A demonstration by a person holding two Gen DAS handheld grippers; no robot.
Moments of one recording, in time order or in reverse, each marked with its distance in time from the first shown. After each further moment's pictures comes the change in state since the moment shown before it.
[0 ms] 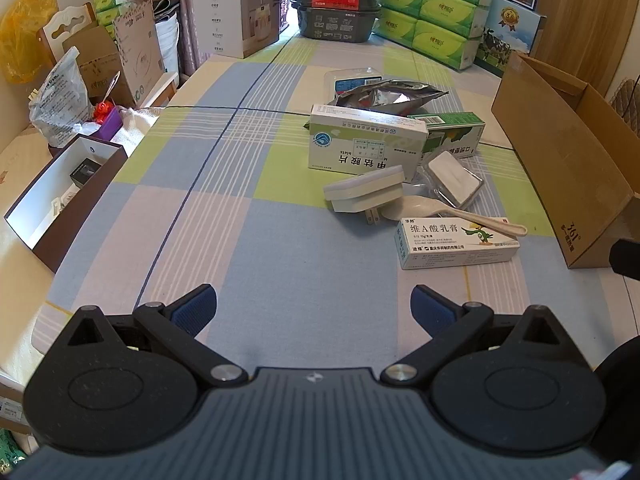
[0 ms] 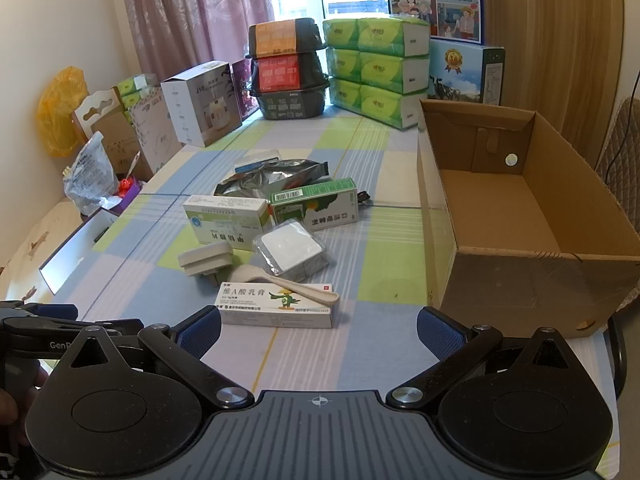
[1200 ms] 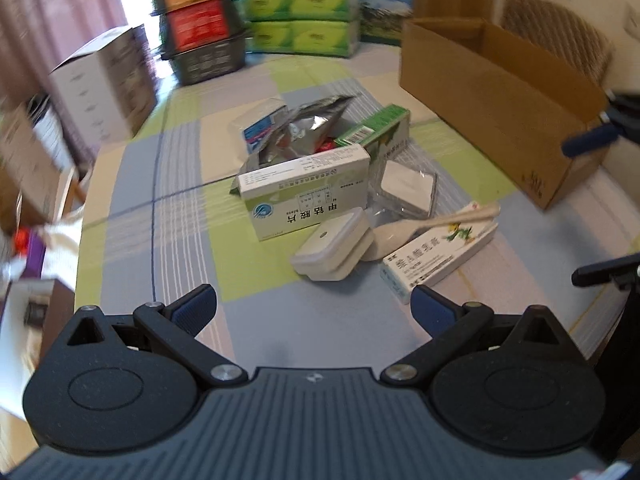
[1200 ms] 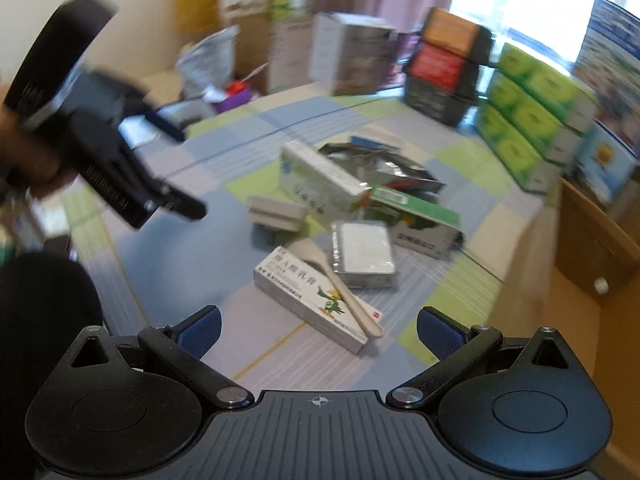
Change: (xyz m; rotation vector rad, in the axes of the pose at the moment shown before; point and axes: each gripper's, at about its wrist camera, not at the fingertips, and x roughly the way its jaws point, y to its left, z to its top) left arm 0.039 0.007 0.064 0.479 -0.021 -0.214; right arm 0.051 0.027 0.014 -0.574 0.152 0.216
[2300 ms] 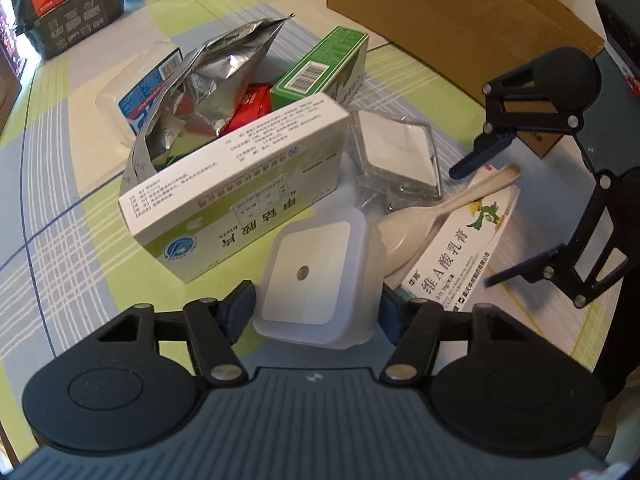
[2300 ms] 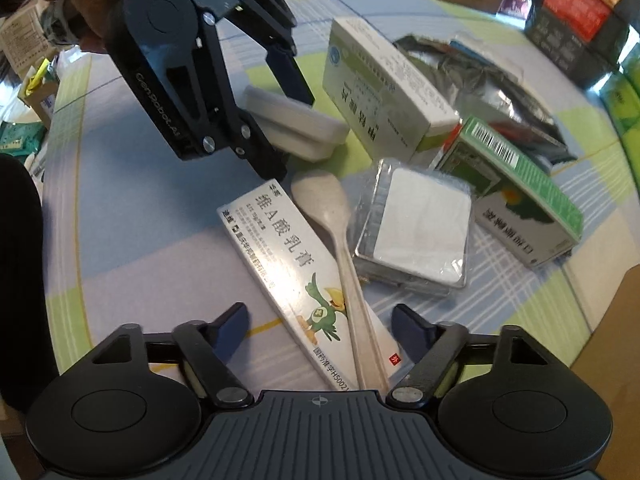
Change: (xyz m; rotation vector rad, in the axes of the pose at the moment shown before) left arm 0.123 0.020 0.040 0.154 0.202 -0.293; right arm 0.144 -0.039 0.018 -0.232 0.295 0.197
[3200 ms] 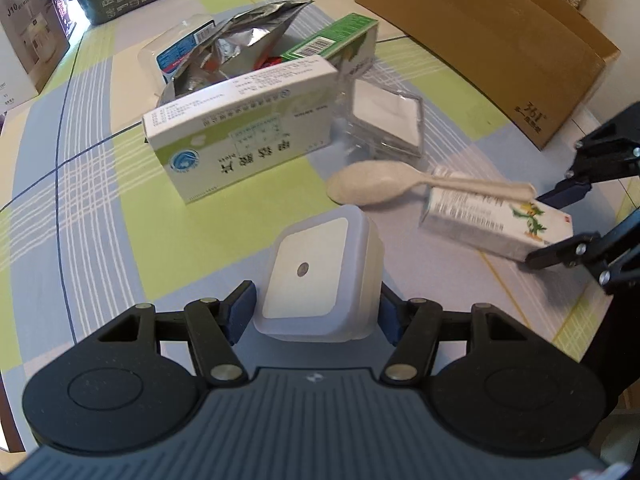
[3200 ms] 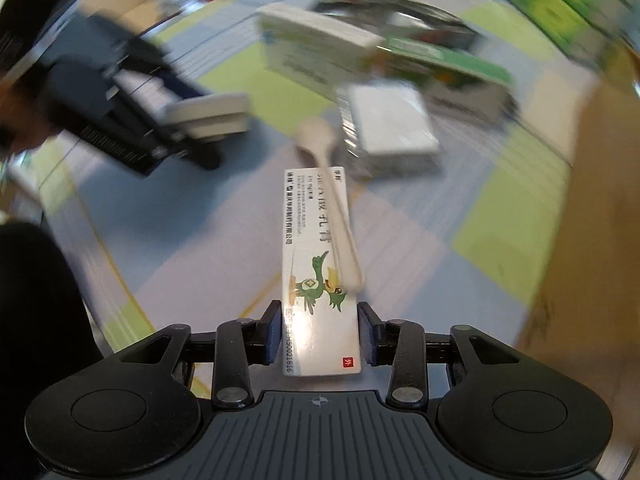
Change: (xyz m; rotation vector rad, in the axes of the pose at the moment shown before) left arm -0.022 -0.037 -0.038 -0.120 -0.003 0.092; right arm -0.050 0.047 -0.046 0.470 -0.008 -0.063
